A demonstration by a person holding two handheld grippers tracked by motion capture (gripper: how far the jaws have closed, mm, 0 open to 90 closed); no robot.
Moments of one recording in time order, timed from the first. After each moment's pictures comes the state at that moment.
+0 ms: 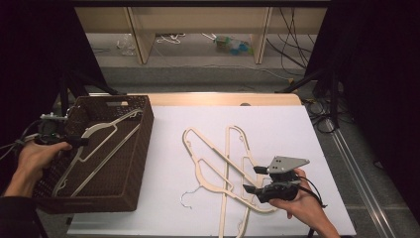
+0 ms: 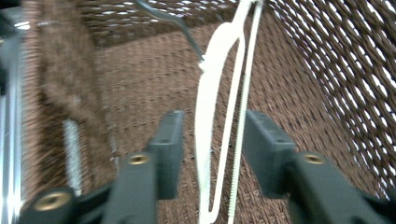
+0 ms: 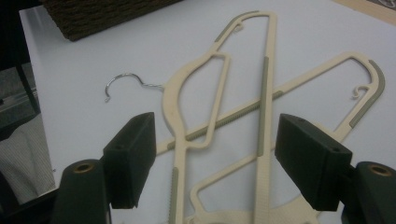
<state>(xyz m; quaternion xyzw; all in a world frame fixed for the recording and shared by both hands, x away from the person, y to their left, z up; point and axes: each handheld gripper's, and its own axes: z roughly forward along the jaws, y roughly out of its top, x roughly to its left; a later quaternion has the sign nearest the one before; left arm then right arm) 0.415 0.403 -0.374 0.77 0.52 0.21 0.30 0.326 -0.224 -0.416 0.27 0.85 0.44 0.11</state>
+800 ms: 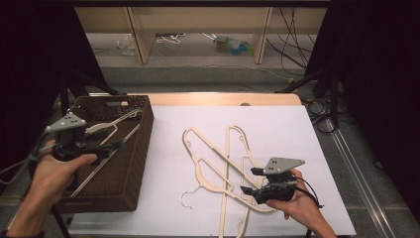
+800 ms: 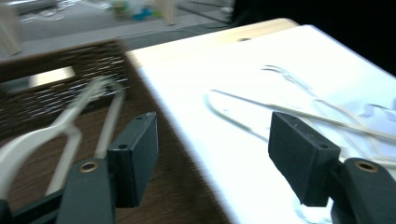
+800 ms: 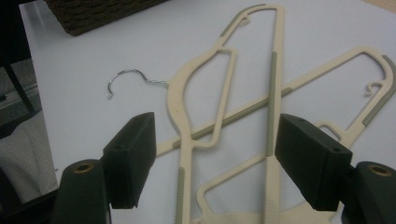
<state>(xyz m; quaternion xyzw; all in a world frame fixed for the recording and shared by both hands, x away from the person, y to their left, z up) 0.338 0.273 -0.312 0.76 0.42 0.20 0.46 0.325 -0.217 -0.420 0.27 0.86 0.43 0.10</state>
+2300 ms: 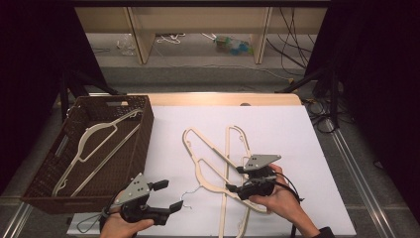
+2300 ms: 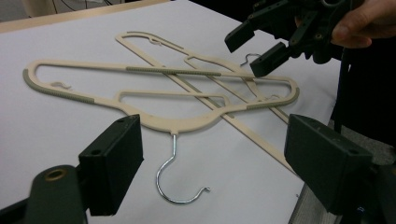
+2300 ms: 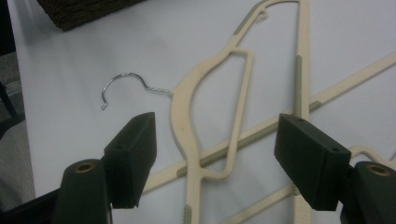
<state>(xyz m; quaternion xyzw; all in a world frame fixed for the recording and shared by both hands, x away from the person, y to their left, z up) 0.267 0.167 -0.433 0.77 0.31 0.10 0.54 0.344 -0.177 -0.433 0.26 0.87 0.41 0.09</state>
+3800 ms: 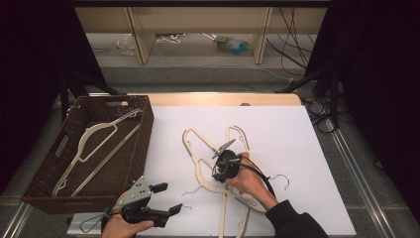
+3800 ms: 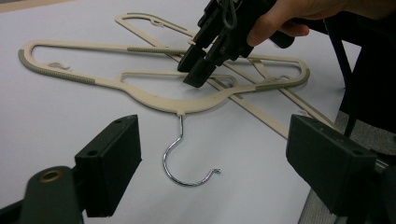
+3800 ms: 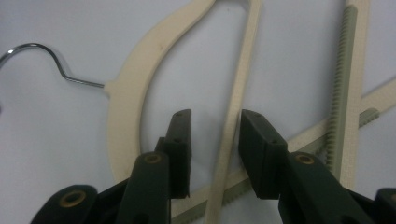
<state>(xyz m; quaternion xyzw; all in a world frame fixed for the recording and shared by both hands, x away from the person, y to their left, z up) 0.270 0.170 -0.450 0.78 0.32 0.10 0.52 0.408 -0.105 -0.468 0.29 0.93 0.23 0.05</state>
